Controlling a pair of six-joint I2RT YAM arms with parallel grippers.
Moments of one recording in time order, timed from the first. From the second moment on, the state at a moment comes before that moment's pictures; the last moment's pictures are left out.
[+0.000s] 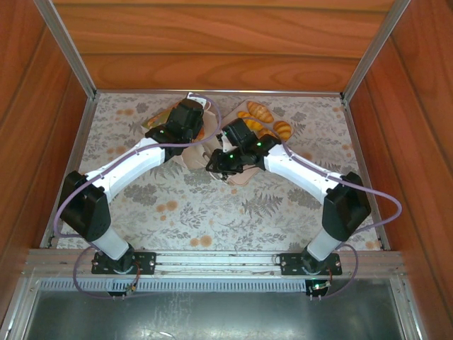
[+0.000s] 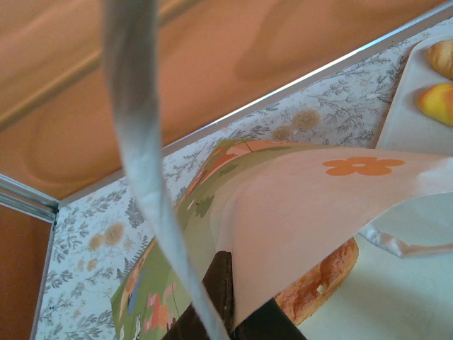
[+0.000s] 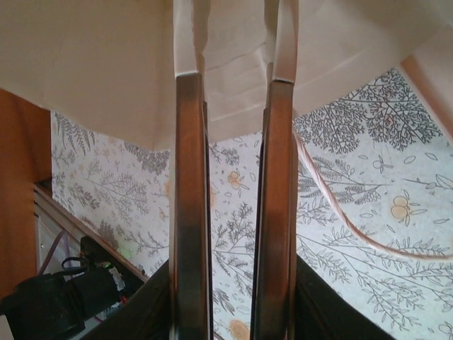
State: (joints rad) left arm -0.65 1.60 1.32 -0.30 -0.57 0.10; right arm 0.79 1.66 1.34 -0.65 -0.38 0.67
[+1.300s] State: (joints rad) left arm -0.65 1.60 1.32 -0.30 -0.57 0.10; right arm 0.68 1.83 1.42 -0.56 -0.41 0.79
